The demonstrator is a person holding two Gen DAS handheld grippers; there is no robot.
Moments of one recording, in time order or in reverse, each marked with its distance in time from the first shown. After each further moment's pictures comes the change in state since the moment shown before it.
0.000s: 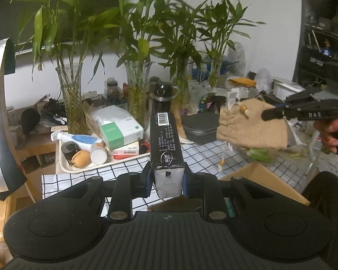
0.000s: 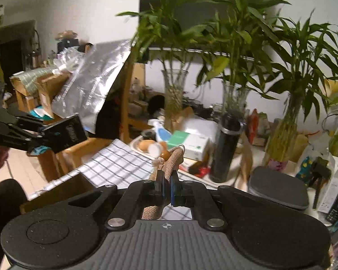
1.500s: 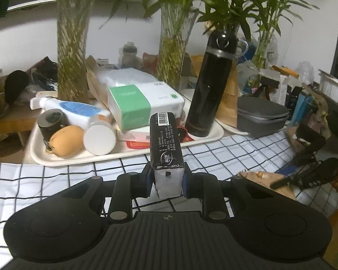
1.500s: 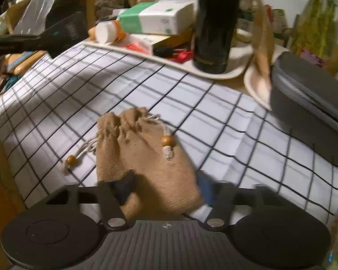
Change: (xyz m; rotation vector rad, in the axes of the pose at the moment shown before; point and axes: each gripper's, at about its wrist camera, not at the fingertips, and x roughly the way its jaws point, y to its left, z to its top) left arm 0.213 0.097 -0.045 -0.116 0.031 0.030; right arm 0.243 -0.114 -0.143 0.046 0.417 0.013
